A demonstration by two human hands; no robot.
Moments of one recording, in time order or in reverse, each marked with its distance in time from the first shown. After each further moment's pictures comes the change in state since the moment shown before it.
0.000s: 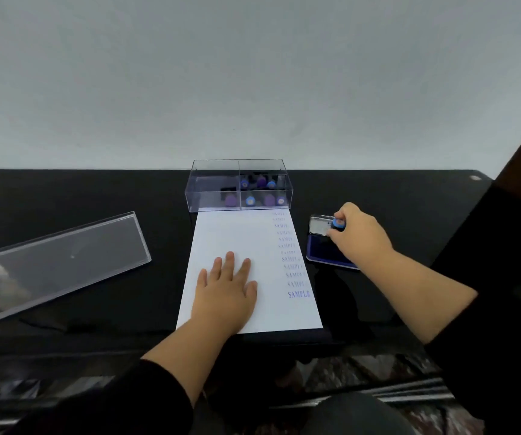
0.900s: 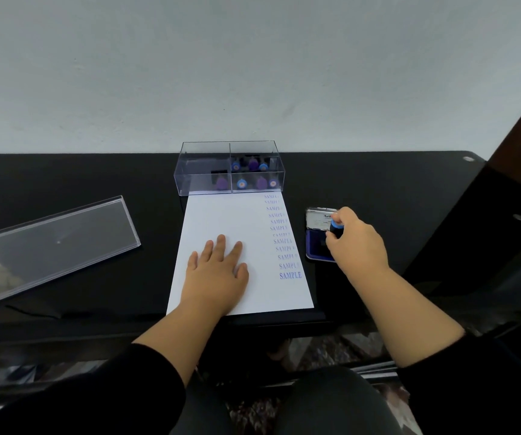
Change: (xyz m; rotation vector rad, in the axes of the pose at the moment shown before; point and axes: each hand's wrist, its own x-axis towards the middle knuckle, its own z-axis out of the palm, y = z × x) left_hand 0.001 -0.001 0.004 -0.047 0.040 0.003; right_hand -0.036 0.019 0.023 -0.014 0.088 0.033
